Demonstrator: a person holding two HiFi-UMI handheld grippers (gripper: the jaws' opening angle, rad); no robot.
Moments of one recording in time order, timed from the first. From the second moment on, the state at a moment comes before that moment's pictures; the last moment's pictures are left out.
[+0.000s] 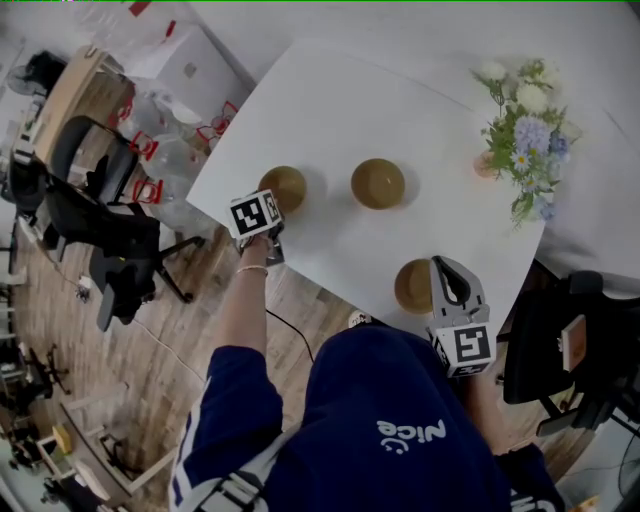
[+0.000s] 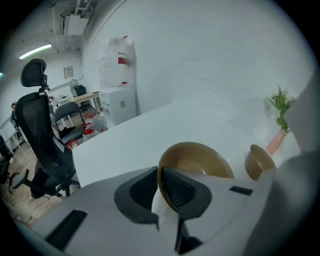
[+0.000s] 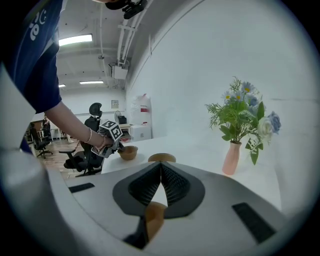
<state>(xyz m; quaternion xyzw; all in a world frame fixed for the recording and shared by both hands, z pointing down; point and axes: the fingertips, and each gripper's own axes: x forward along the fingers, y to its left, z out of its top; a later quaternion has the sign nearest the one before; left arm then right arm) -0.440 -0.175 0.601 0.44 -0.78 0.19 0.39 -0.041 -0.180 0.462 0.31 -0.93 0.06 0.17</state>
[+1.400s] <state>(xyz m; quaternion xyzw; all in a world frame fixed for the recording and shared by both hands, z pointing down) -0.351 -0.155 0.487 0.55 -0.77 0.04 0.32 0.009 -0.141 0.450 0.34 -0.93 0.04 0.16</state>
